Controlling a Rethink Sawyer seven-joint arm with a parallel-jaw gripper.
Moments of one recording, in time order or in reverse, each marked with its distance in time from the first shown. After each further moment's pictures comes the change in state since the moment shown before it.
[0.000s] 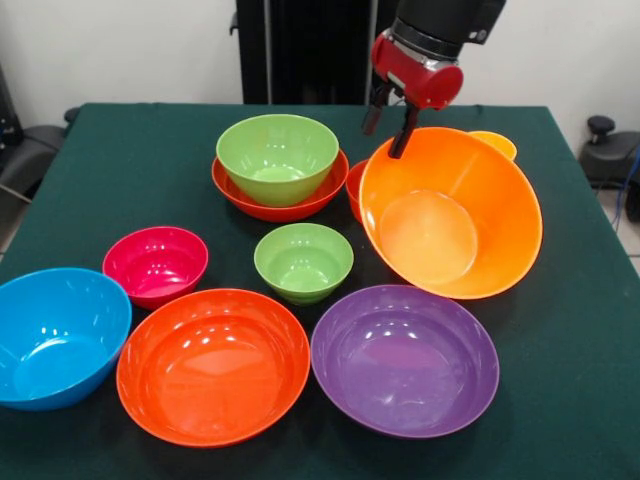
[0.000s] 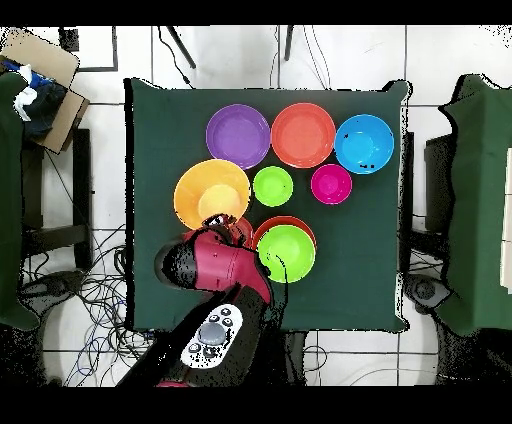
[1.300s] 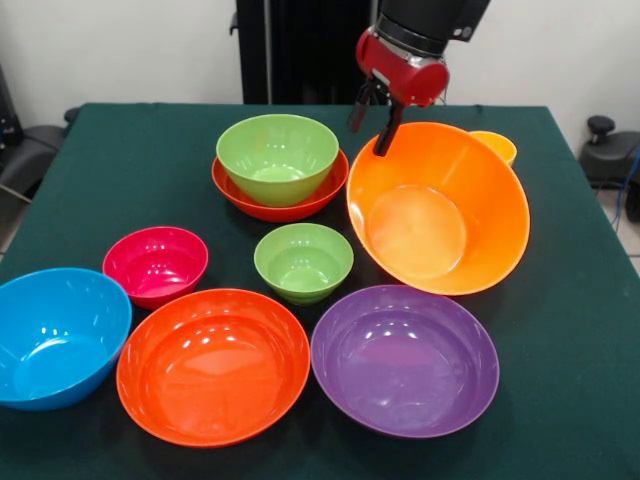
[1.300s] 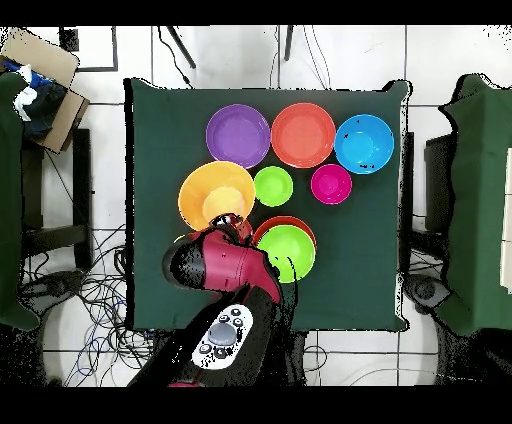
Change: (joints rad) arm -0.030 -0.011 0.000 0.000 -0.035 -0.002 0.000
